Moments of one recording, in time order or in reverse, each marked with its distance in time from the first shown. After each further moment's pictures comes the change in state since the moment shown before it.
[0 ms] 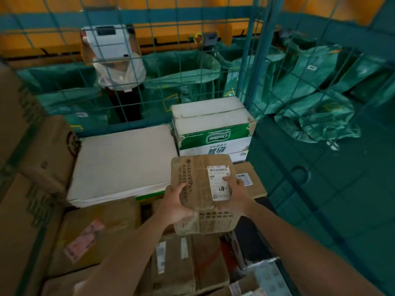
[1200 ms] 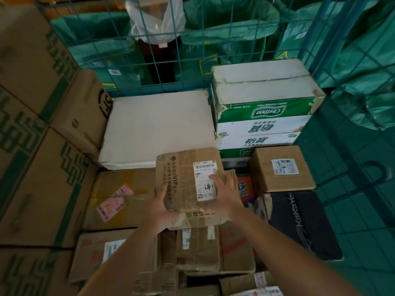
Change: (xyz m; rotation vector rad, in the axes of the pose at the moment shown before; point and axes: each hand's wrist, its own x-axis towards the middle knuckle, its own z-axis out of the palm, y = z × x) left_hand -0.014 -0.130 -0.019 -0.045 0.177 -0.324; right_hand 0.046 -0.052 0.131 -0.073 -0.187 -0.114
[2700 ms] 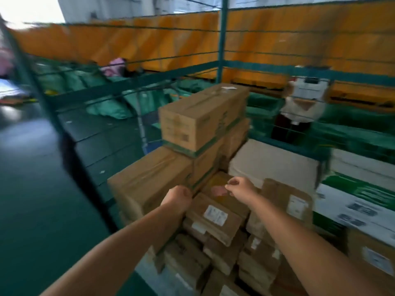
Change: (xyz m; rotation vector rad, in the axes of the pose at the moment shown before) left_hand -0.361 -0.107 -0.125 -0.258 0.571 -0.213; right_hand -0.231 -0.201 0.092 -0.006 -0.130 -0.455
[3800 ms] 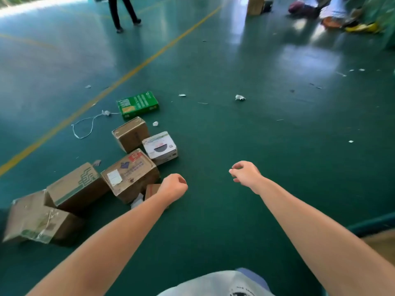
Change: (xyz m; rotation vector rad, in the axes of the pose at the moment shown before) left_hand -0.578 -0.530 -0.173 -0.482 0.778 -1.105; right_hand -0.491 -0.193 0.603 -0.520 -1.149 -0.568
